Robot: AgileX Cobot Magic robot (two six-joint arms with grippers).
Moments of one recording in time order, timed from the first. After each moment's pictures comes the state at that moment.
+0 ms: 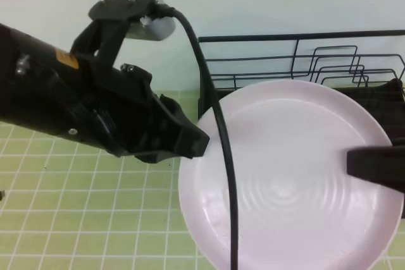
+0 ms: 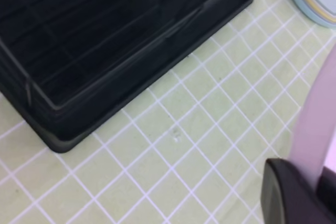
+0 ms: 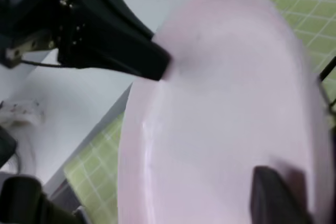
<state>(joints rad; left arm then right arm) -0.49 1.26 -1.30 -0.56 1.02 0.22 0.13 0.96 -0.77 1.20 0.91 -0.89</state>
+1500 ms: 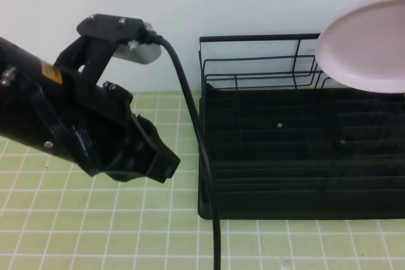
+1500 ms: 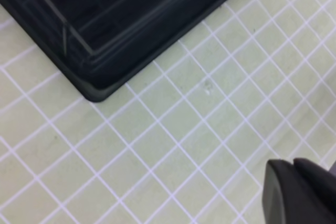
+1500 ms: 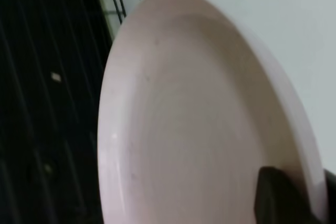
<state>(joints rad) -0.51 1.26 -1.30 -0.44 1.11 0.20 0.13 1.32 -1.35 0.31 0.61 -1.42</state>
